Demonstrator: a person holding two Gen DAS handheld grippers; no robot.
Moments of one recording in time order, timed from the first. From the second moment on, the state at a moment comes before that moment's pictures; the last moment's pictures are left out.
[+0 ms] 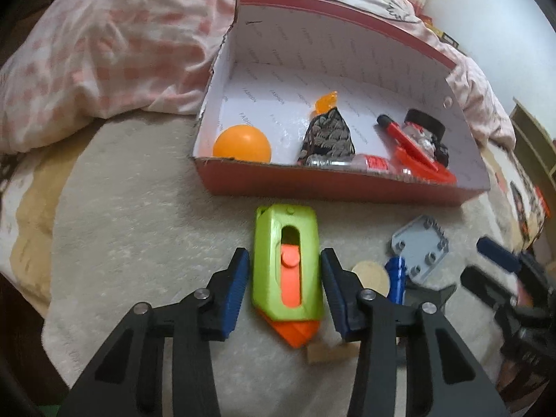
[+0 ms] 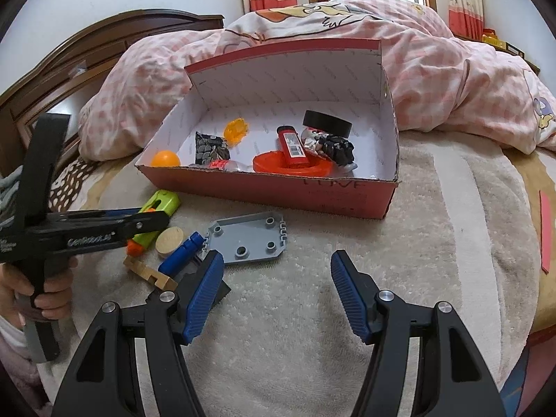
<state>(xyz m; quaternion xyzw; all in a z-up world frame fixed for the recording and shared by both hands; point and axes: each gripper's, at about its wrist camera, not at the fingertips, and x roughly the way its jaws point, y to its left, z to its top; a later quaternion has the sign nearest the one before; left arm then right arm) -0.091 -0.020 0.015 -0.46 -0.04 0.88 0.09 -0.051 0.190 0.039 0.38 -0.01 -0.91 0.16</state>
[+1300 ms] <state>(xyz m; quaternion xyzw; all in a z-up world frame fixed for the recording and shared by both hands) -0.090 -0.023 0.009 -0.44 -0.02 0.89 0.10 -0.059 0.202 0.039 0.41 -0.01 -0.90 0.15</state>
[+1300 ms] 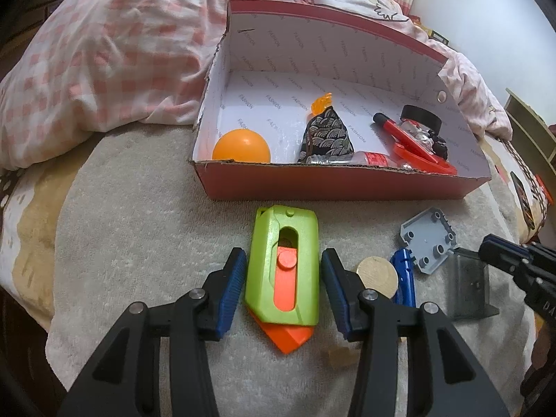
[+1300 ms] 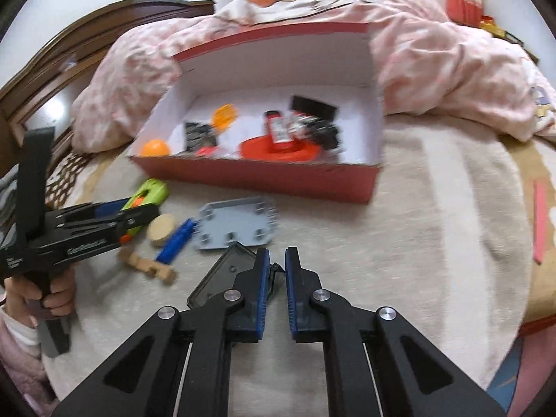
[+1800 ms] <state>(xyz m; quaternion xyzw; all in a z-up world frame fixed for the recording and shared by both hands) -0.089 -0.019 0.009 -0.43 -0.01 0.90 0.09 -0.038 0.180 0.030 0.43 0.00 -0.89 0.18</state>
